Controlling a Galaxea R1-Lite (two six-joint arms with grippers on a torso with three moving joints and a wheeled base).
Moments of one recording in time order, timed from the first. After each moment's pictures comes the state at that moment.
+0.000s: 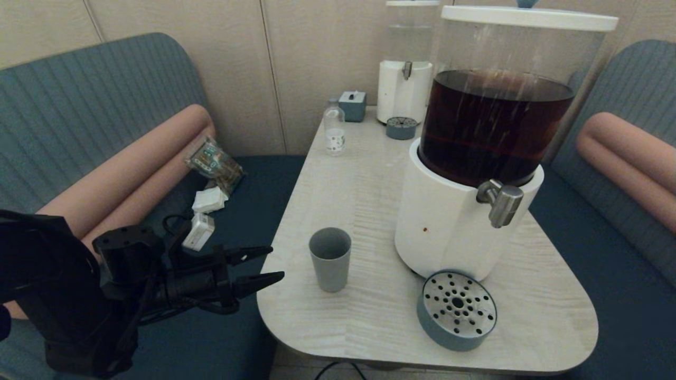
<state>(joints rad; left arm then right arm) -0.05 2.08 -0.45 -1.52 -1.02 0.00 0.00 0.00 0.00 0.00 0.00 -0.02</state>
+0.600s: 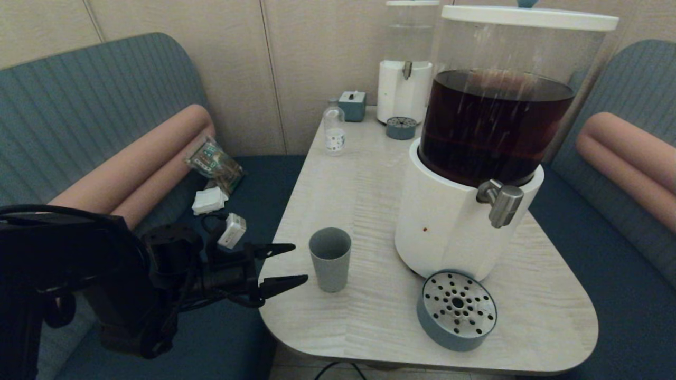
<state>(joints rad) -0.13 2.22 -0.61 -1.52 -1.04 0.00 0.00 0.00 0.00 0.00 0.00 -0.02</state>
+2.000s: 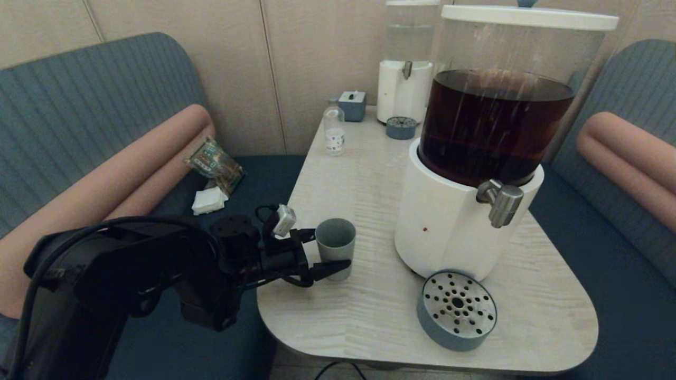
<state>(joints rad) -0.28 2.42 -0.96 -1.52 -0.93 -0.06 0.00 0.00 0.00 0.00 0.00 -0.02</state>
